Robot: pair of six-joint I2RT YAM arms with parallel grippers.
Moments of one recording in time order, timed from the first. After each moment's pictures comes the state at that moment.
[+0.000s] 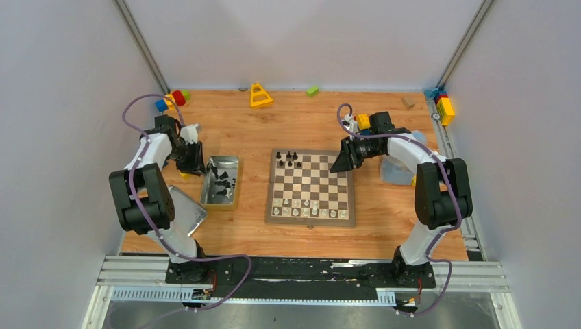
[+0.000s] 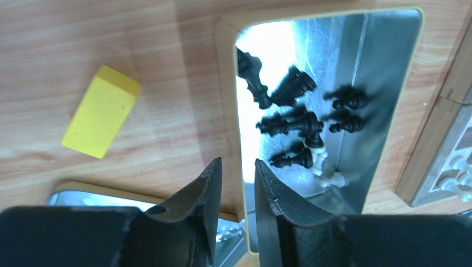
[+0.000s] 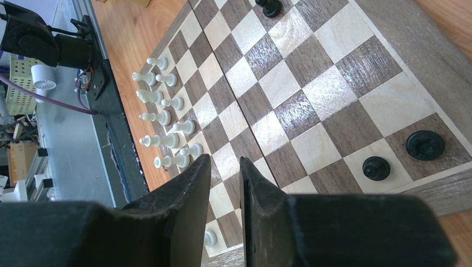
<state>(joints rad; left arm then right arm) 0.24 1.69 1.20 -0.82 0.36 0.24 0.17 1.75 1.18 -0.57 -0.99 -0.28</state>
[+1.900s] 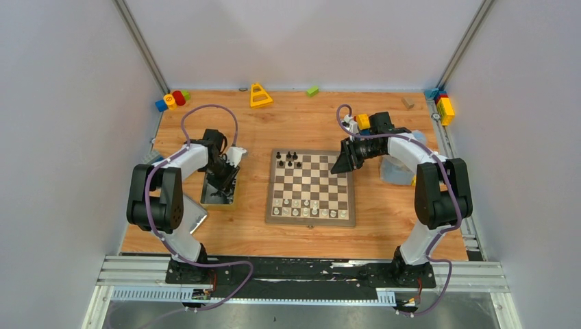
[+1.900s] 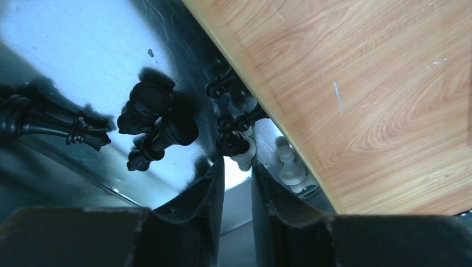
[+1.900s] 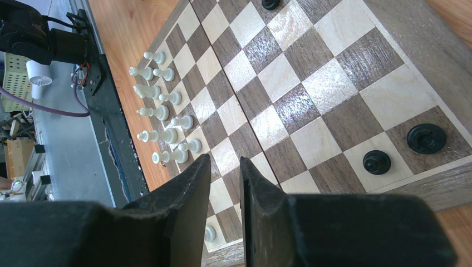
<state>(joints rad) -0.12 1.67 1.00 -0.75 0.22 0.45 0.17 1.75 1.19 -0.61 -0.98 -0.31</state>
